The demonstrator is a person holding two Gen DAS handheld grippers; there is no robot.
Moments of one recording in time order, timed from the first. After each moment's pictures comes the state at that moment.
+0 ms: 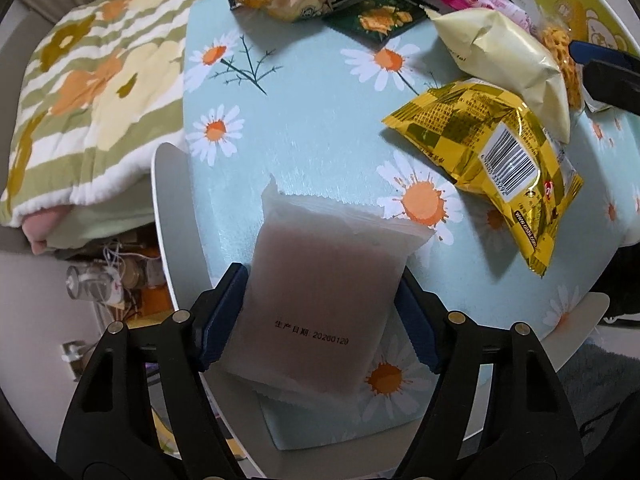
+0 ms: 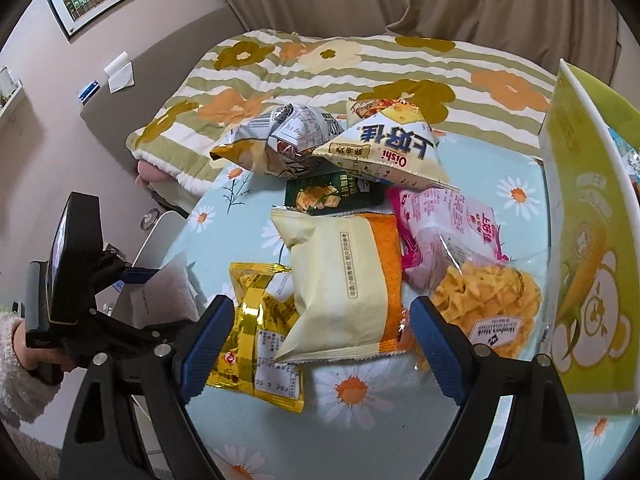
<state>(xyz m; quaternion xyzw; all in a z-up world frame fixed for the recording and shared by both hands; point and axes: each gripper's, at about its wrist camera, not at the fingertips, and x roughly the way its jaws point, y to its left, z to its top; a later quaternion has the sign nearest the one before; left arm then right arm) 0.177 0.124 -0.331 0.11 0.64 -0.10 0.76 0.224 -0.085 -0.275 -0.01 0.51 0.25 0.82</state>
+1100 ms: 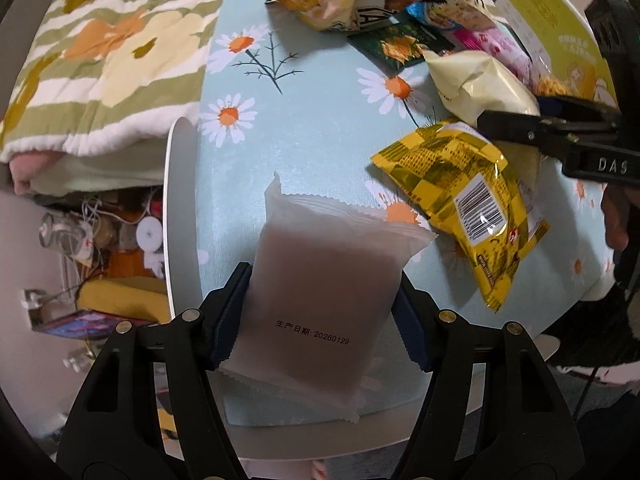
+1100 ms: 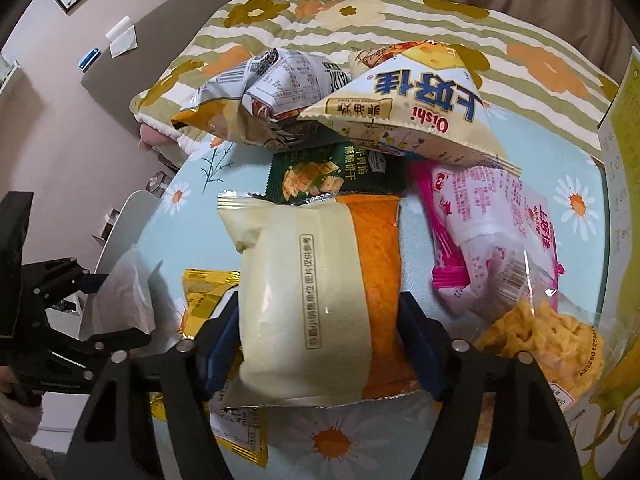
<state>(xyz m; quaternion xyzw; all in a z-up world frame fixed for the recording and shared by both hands) 0.172 0.130 -0.314 0.00 0.64 -0.06 0.77 0.269 -0.065 -0.323 -0.03 0.56 0.29 0.77</state>
